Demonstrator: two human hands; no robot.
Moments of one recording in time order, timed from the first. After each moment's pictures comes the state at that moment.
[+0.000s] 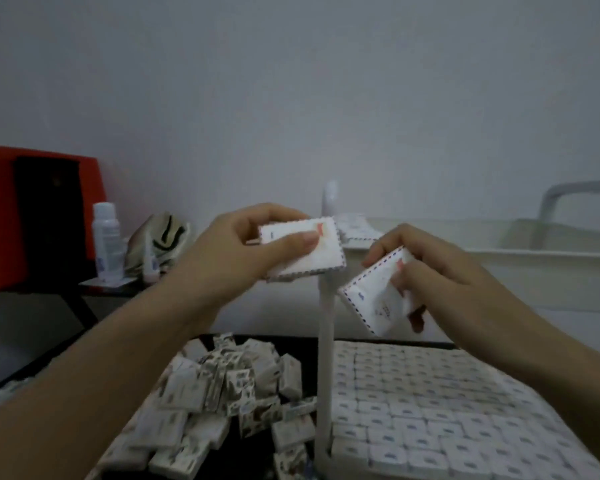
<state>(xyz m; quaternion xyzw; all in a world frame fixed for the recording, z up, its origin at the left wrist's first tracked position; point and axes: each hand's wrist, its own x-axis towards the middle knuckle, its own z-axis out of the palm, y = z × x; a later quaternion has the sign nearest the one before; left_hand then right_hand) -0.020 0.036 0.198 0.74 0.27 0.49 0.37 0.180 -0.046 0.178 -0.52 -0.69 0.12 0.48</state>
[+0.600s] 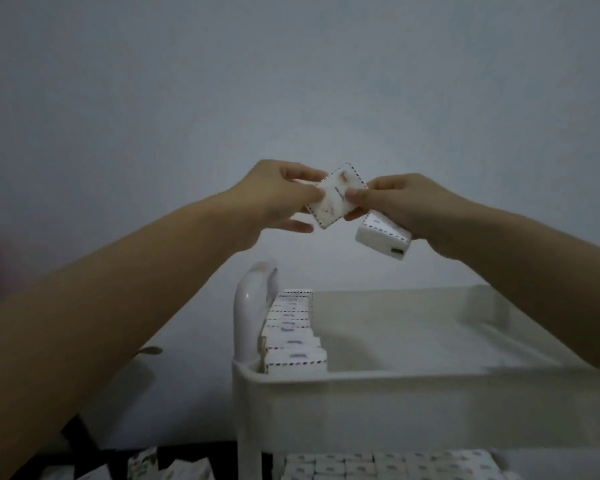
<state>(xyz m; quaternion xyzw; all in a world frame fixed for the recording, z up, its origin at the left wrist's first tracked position) 0.125 0.140 0.330 0.79 0.25 0.45 0.33 0.285 0.063 0.320 -0.63 -0.57 0.06 0.52</state>
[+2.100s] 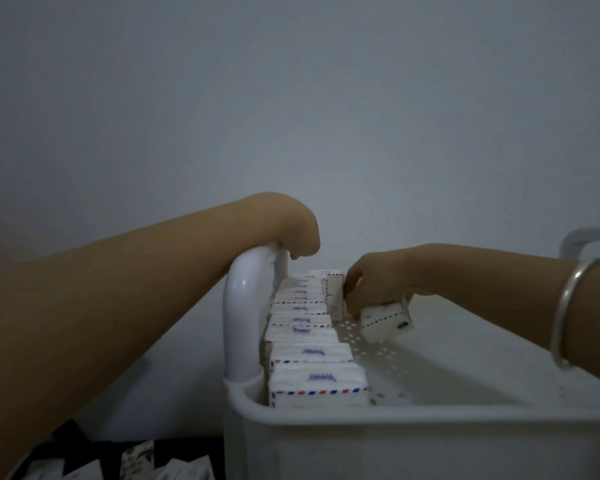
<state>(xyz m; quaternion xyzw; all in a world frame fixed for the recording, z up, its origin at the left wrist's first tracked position) 0.172 0.211 0.304 0.85 0.51 0.02 -0.09 0.299 0.171 0.252 -0.79 -0.60 0.09 0.07</state>
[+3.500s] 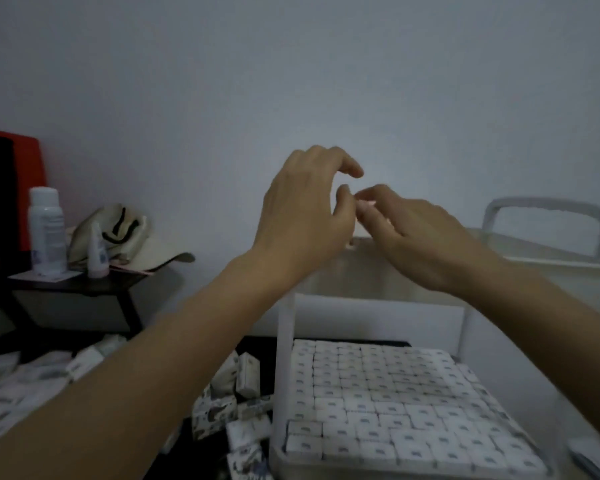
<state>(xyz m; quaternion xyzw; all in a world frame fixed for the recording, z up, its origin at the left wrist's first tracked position) 0.078 0.058 0.216 0.78 0.18 0.60 -0.07 0.210 -0.019 0.218 -0.66 -0.67 -0.20 0.27</state>
